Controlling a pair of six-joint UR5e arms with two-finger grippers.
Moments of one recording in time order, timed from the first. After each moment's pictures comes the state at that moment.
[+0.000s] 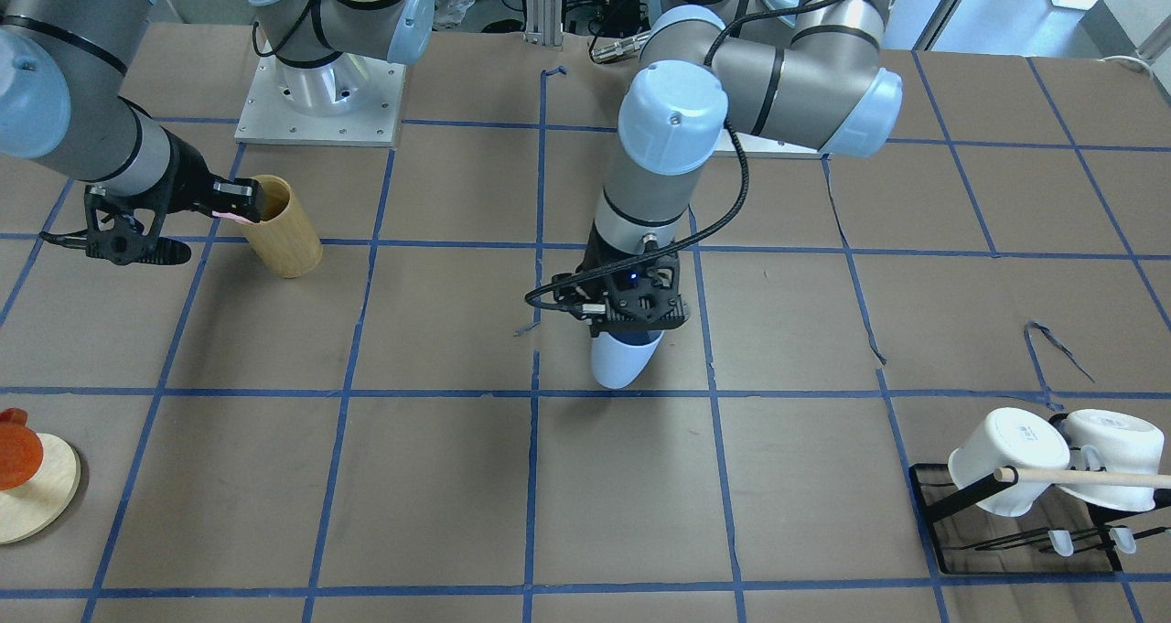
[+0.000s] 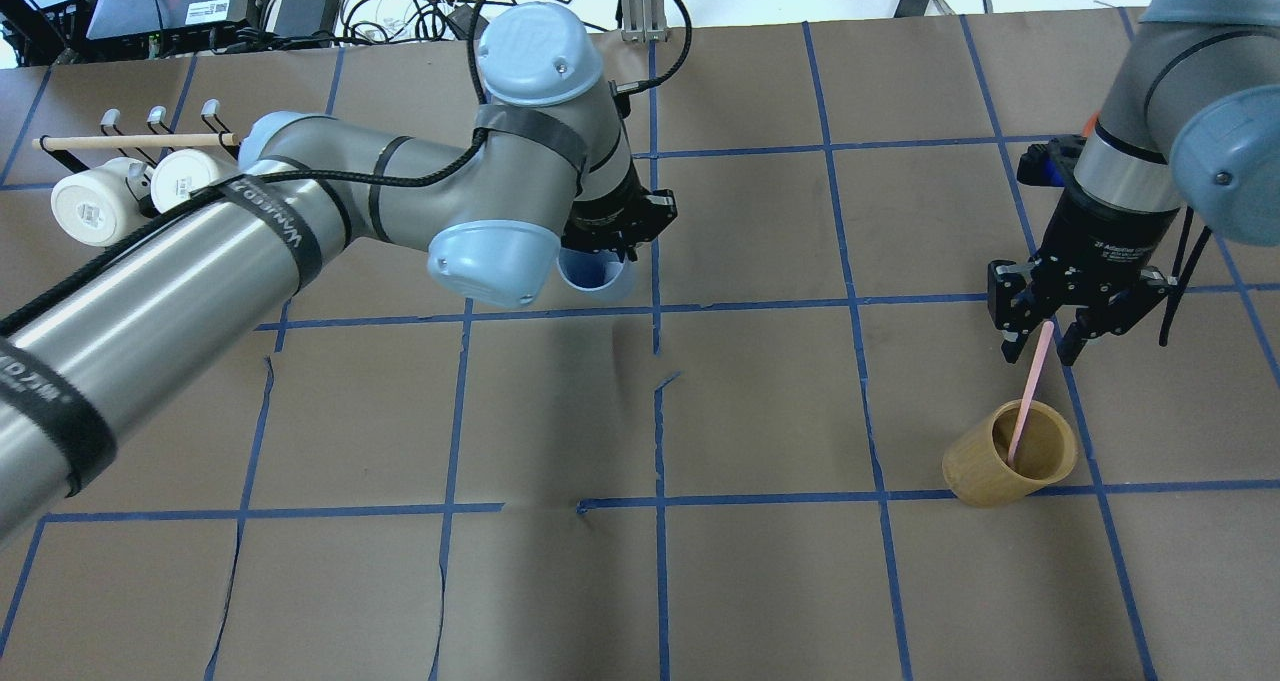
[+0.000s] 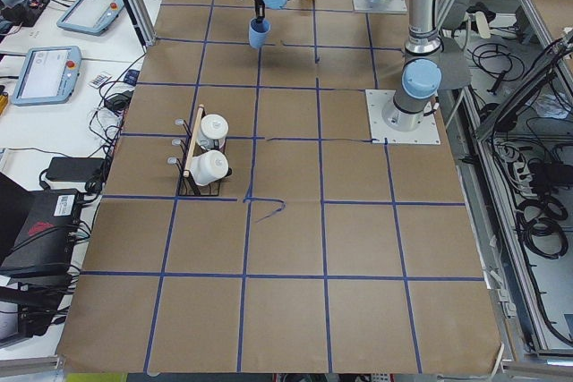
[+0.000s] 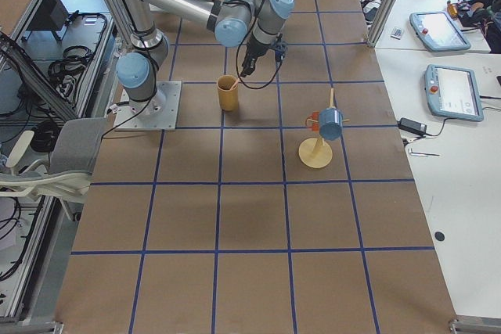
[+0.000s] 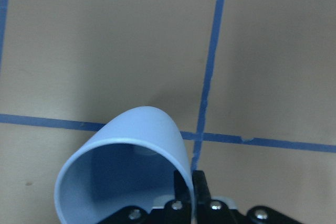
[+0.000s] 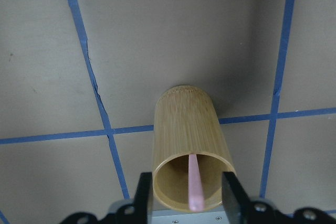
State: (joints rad) left arm -1.92 -1.96 -1.63 -0.99 1.49 -0.51; right arm 1.32 -1.53 1.83 -1.51 -1.63 -0.14
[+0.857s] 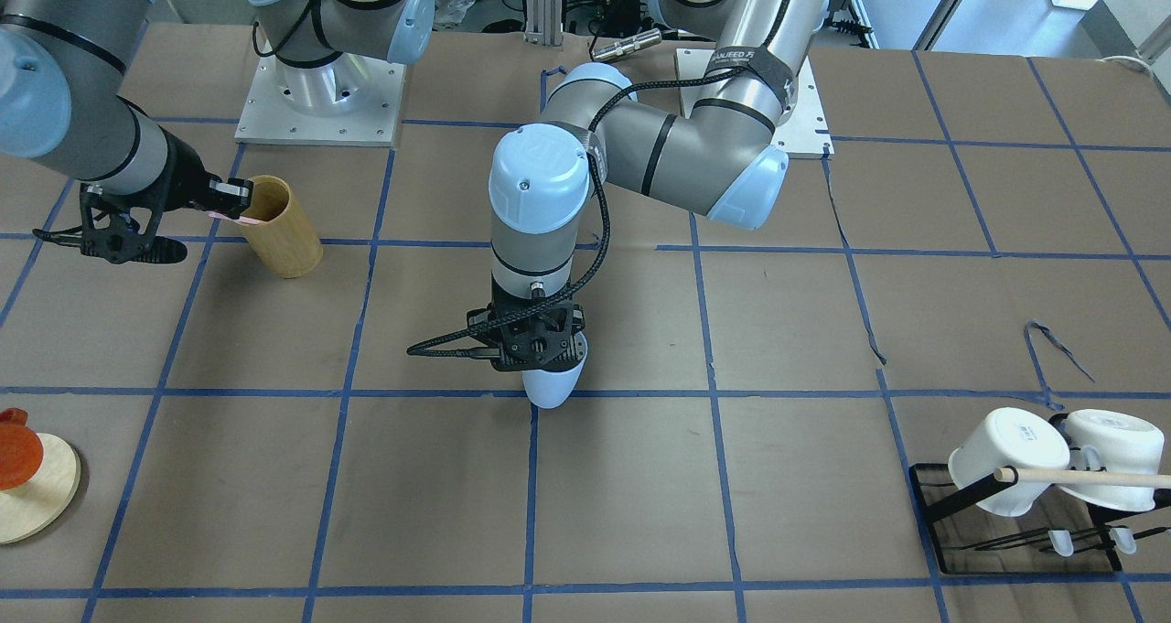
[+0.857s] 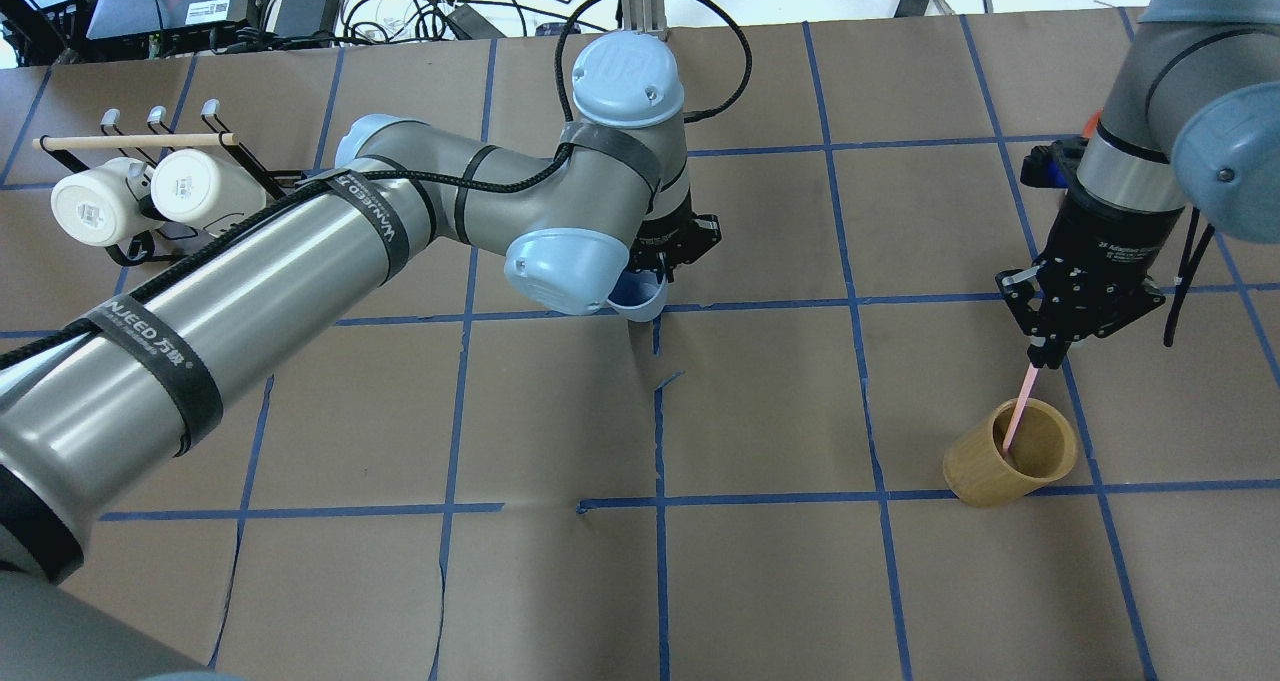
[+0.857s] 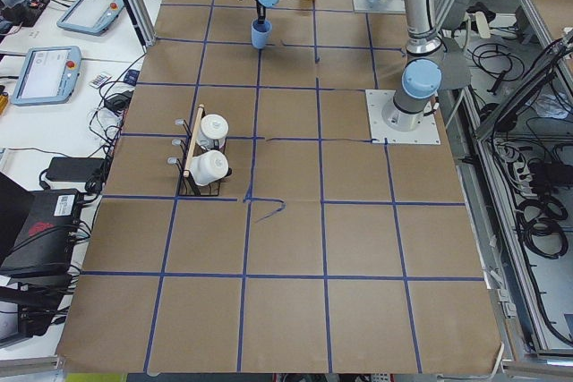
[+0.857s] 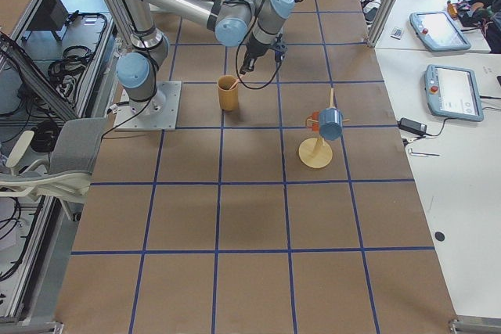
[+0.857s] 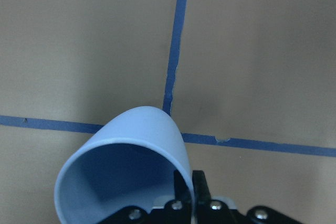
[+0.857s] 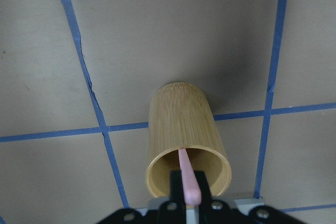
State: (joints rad) left arm -1.98 -2.03 -1.60 -1.02 1.53 -0.53; right arm 1.32 -1.53 1.83 -1.50 -1.65 -0.13
